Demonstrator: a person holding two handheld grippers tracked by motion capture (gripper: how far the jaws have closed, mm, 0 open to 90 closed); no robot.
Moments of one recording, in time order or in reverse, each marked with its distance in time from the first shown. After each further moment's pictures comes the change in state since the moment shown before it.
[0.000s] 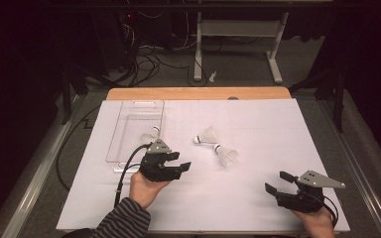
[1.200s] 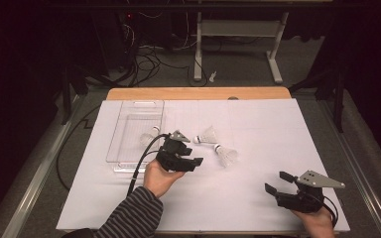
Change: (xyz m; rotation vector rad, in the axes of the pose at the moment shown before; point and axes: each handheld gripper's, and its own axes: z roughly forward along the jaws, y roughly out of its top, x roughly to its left) left arm -0.006 0.038 0.034 0.146 -0.012 0.005; right arm 0.000 0.000 0.000 0.001 0.003 -0.004
